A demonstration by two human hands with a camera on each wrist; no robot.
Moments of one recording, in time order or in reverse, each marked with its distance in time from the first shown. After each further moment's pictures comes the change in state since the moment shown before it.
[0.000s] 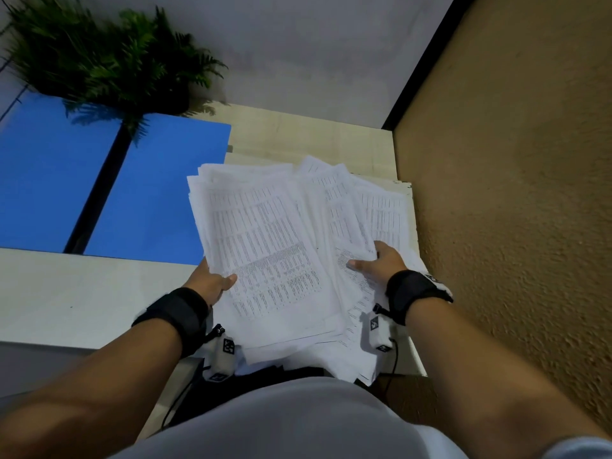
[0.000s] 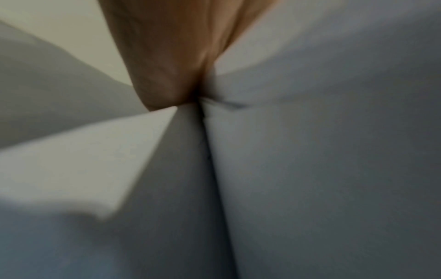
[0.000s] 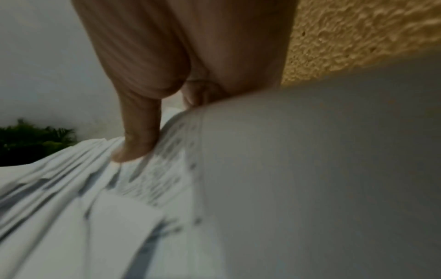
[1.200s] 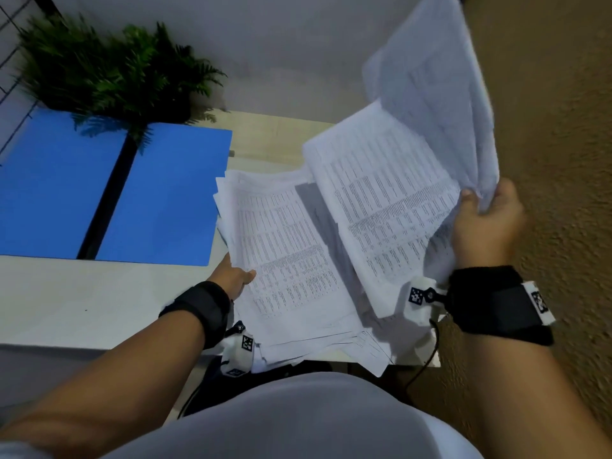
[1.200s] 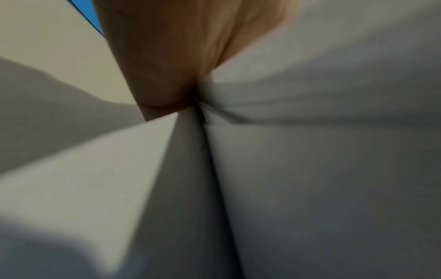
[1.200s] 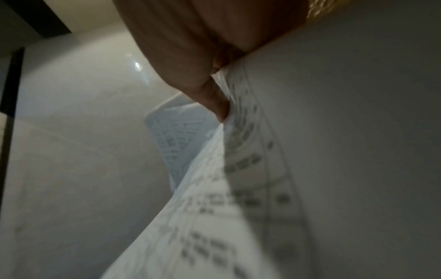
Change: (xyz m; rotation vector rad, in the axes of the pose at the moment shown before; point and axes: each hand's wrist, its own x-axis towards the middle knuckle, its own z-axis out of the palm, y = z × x) left_hand -0.013 0.024 0.030 0.005 -0.094 0.029; right_hand -0.097 -0.087 -0.075 -0.079 0.853 -0.611
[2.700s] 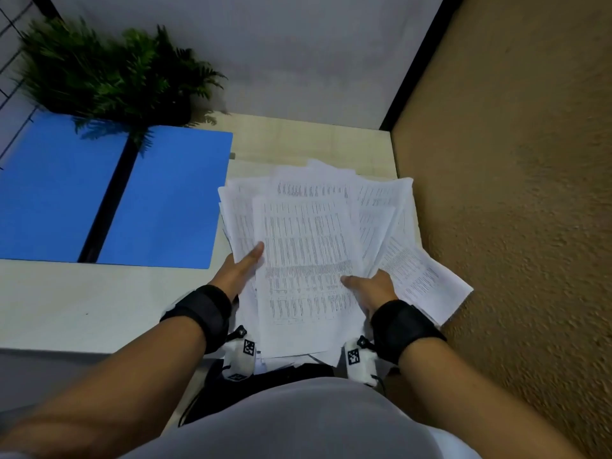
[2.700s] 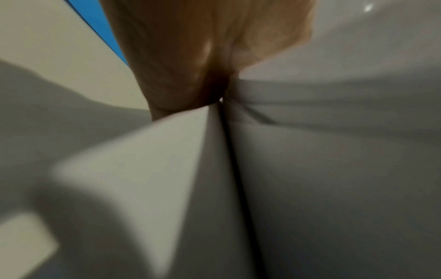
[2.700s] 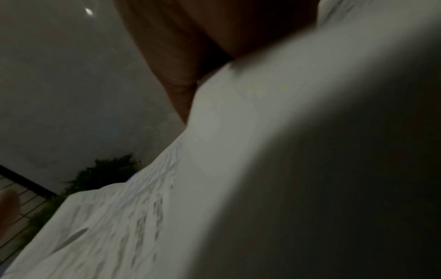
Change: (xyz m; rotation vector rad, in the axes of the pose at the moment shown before) left_hand -0.007 0.006 0.005 -0.117 -0.125 0.010; right_hand -0.120 0.060 0.094 0.322 -0.607 0.893
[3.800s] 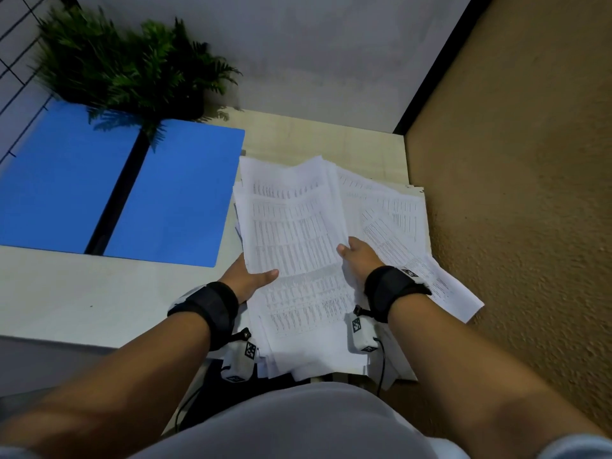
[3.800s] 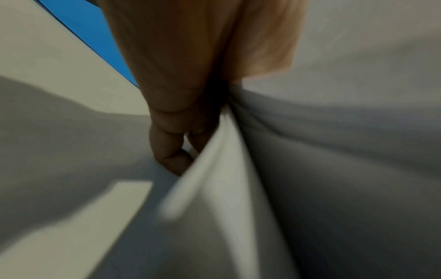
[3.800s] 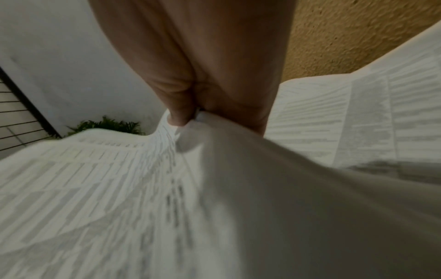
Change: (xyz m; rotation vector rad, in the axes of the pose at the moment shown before) left_hand 0.008 -0.008 -0.003 0.125 -0.034 0.105; right_hand 0.050 -0.043 0.037 -0.412 -0.257 -0.125
